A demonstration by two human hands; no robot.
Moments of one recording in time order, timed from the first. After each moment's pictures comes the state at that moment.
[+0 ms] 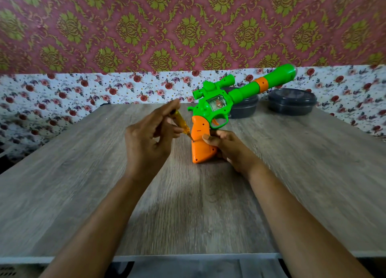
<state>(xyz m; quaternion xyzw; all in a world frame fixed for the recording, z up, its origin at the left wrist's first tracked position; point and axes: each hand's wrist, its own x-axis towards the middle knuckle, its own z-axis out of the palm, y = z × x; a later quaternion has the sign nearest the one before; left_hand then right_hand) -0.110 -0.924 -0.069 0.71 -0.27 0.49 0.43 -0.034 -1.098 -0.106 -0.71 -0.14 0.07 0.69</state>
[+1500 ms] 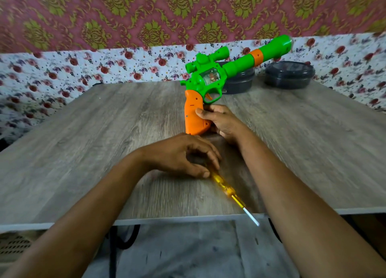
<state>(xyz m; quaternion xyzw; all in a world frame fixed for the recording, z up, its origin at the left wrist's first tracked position) -0.113 -0.945 -0.086 0.83 -0.45 -0.12 0.30 -0.044 -1.093 -0.098 -0.69 -0.09 0.07 0.72</state>
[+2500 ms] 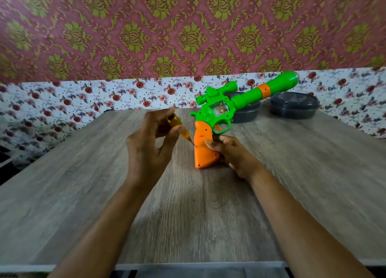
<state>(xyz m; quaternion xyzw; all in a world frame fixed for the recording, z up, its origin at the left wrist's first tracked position) -0.112 -0.922 -0.067 0.72 -0.25 0.52 0.38 -0.031 -1.099 -0.109 -0.68 -0.14 0.07 0.72</state>
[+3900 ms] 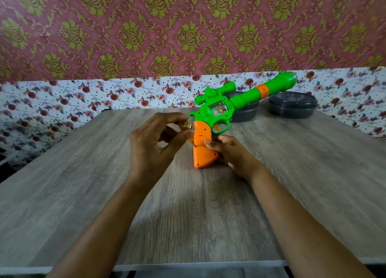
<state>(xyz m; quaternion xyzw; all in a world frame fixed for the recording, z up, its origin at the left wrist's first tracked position) -0.111 -0.924 -0.065 0.72 -0.31 0.45 0.43 -0.032 -1.101 -0.109 -0.69 -0.14 0.07 0.71</state>
